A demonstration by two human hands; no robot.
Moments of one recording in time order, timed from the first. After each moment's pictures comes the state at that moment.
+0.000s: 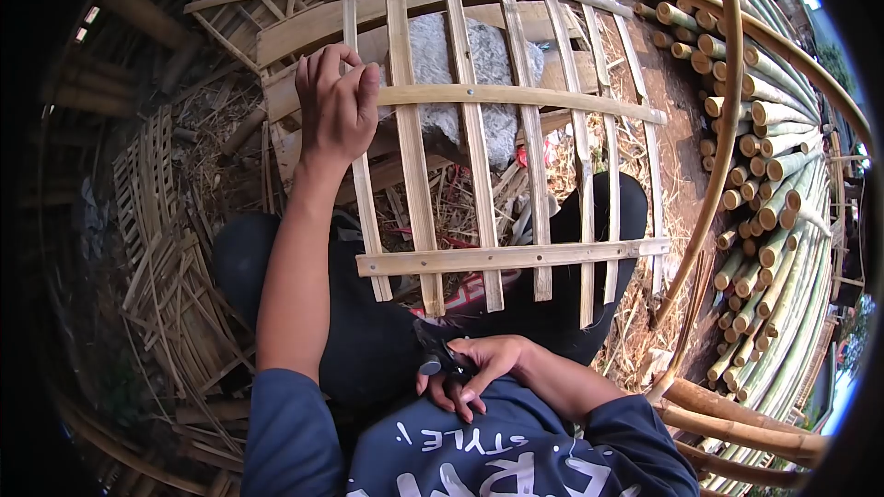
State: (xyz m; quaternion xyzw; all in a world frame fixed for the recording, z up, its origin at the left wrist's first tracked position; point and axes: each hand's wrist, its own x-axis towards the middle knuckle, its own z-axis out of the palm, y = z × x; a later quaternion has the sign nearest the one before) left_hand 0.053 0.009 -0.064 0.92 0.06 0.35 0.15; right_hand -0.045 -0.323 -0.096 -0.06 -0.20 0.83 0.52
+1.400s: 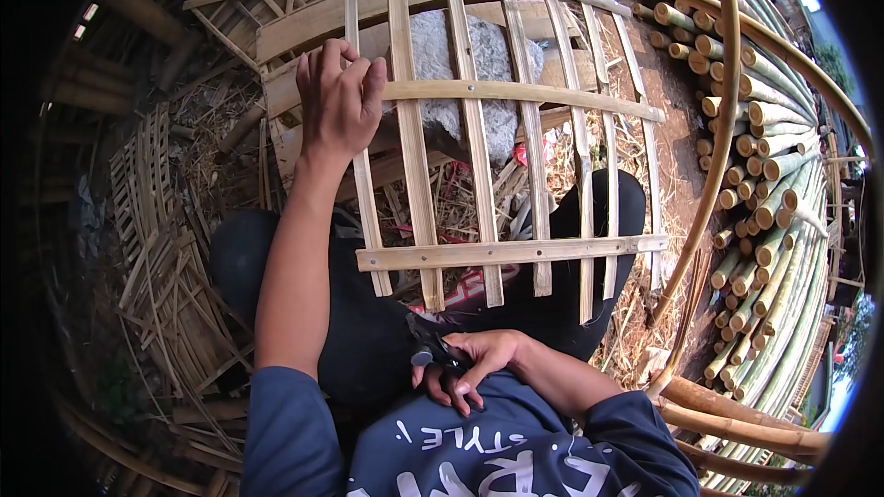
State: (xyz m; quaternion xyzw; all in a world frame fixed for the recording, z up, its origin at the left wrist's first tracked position) left_hand 0.054 0.006 -0.063 0.93 0.08 0.35 0.12; right_hand -0.047 -0.320 -0.099 -0.08 -0.17 0.84 0.51
